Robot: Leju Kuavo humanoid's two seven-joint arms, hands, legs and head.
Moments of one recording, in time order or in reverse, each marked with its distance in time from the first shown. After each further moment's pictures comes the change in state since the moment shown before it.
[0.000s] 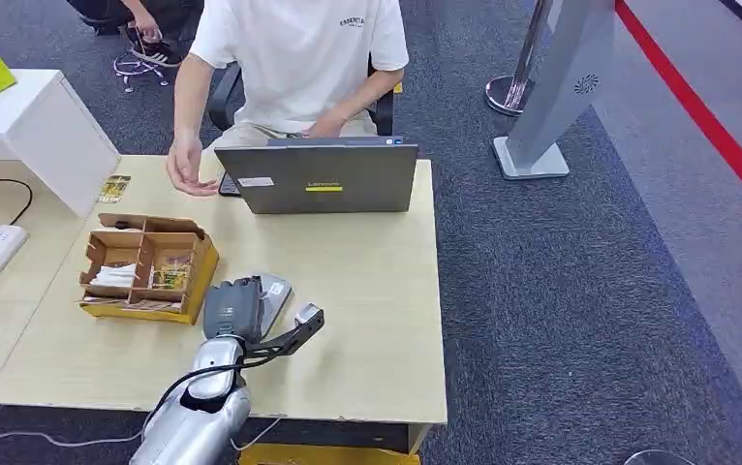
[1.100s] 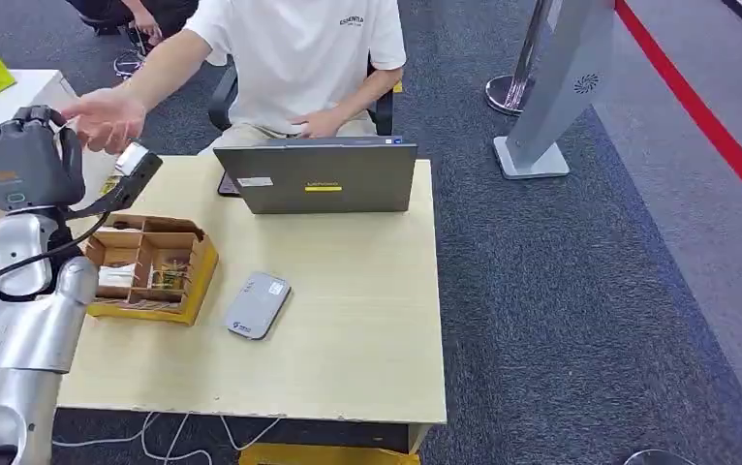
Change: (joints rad) left arm -0.316 0.347 0.224 -0.205 0.141 0.227 -0.200; right arm 0.000 -0.005 0.004 0.000 0.049 0.013 -0.026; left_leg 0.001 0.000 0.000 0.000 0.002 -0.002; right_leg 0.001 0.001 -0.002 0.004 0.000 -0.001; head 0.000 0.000
